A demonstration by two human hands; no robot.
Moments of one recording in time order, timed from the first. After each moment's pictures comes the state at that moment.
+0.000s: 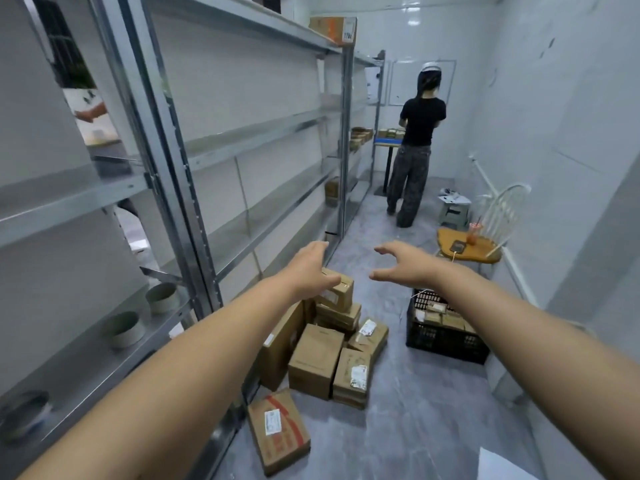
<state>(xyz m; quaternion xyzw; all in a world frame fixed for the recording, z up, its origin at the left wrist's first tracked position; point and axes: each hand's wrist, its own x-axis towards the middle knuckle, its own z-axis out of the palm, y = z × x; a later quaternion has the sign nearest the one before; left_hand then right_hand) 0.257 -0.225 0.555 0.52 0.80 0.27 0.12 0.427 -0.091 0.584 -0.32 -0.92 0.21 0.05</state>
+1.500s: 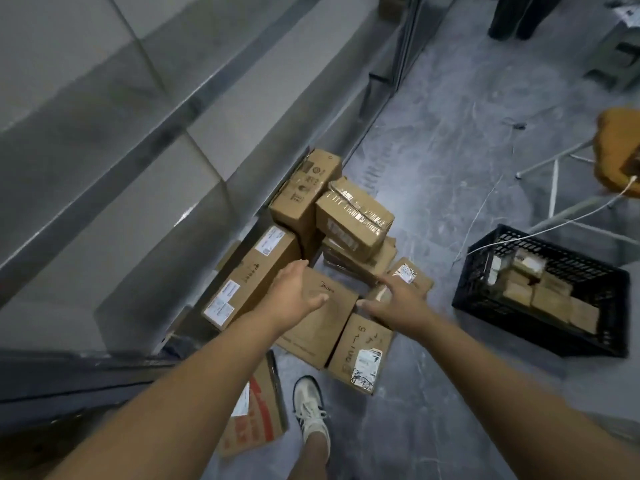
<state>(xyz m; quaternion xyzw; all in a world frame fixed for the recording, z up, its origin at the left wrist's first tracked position) -0.048 0.191 0.148 0.29 0.86 0.24 0.34 0.107 0.348 0.149 -0.38 -0.79 0.47 -0.10</state>
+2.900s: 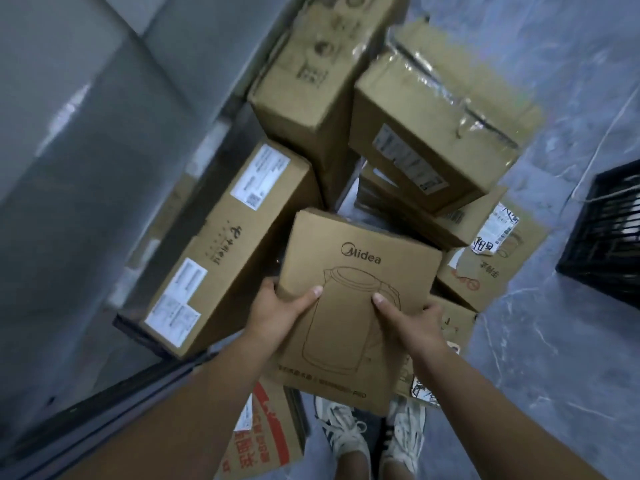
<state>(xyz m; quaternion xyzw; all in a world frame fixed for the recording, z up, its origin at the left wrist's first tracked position) -0.140 0.165 -0.197 -0.06 0.84 0.32 0.44 0.023 0.317 -0.213 -0.66 -0.42 0.62 -0.04</state>
